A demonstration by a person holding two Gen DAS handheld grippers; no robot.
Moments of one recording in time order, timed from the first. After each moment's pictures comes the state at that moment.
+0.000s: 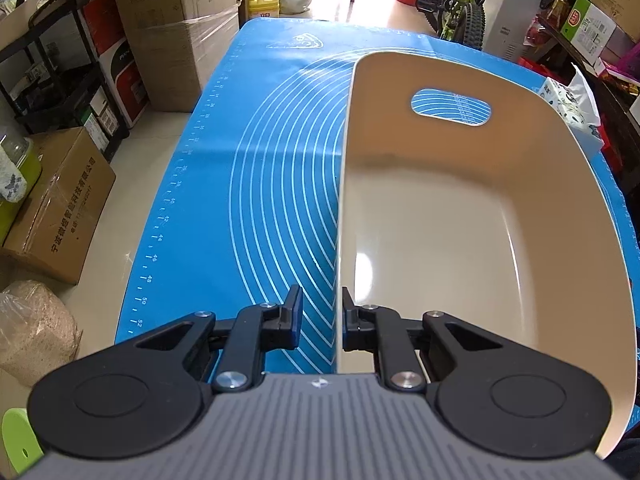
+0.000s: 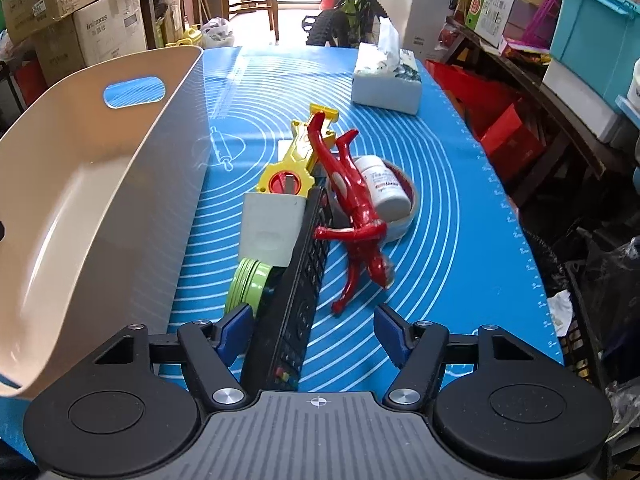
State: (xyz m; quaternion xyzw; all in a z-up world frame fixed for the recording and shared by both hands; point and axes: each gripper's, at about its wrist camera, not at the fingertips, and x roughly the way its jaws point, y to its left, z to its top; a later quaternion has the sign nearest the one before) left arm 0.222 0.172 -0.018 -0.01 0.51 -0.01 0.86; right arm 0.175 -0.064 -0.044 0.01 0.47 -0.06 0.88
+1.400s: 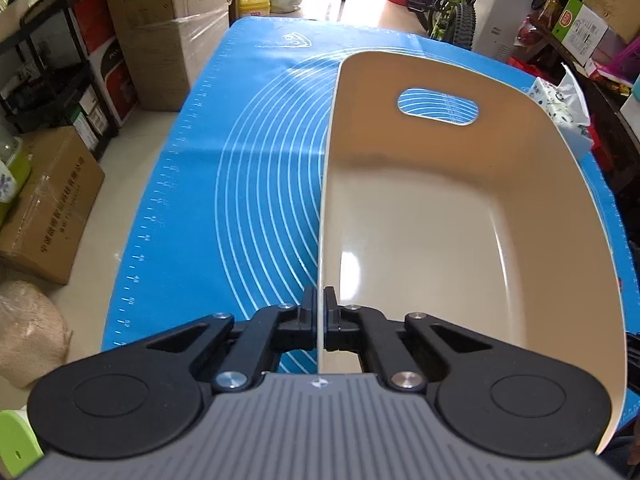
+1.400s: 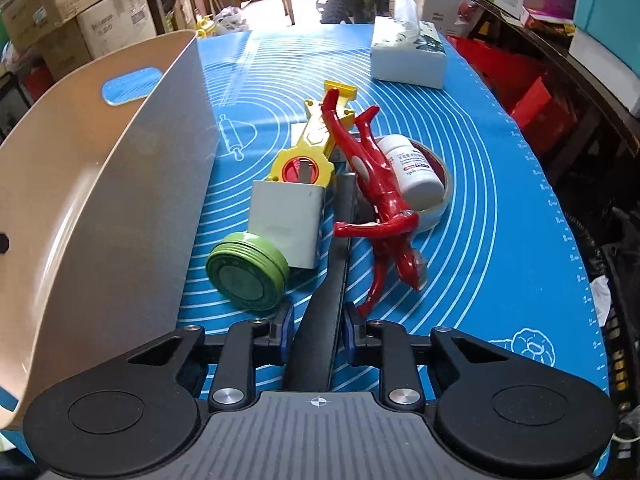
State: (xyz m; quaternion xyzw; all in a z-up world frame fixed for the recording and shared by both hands) left arm 0.222 0.166 -0.019 -0.01 0.51 -0.02 0.86; right arm 0.191 -0.077 -0.063 0.06 0.49 -0.02 0.87
